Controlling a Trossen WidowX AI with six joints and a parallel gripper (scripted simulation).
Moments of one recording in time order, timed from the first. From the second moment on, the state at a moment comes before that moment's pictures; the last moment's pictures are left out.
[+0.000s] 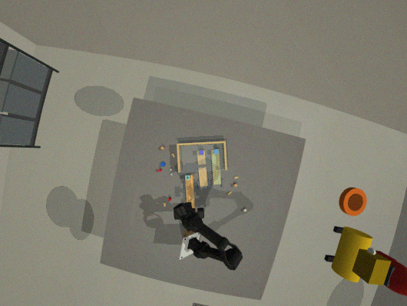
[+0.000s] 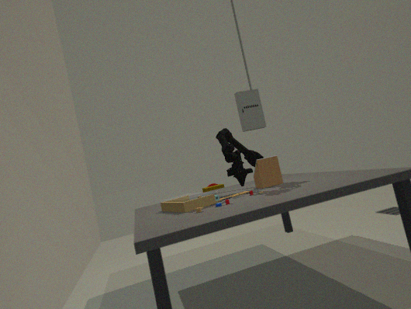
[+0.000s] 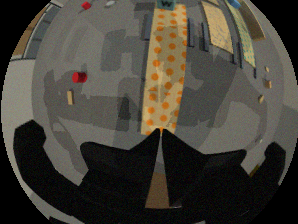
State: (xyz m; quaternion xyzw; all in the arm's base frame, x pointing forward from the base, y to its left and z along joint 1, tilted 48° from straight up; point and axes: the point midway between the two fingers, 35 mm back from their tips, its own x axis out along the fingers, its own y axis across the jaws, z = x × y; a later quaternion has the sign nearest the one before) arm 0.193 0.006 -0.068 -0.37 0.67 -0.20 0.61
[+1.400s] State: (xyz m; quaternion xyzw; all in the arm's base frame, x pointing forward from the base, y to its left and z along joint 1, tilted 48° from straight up) arm 0.366 0.063 -0.080 -0.34 0.66 -0.23 0.63
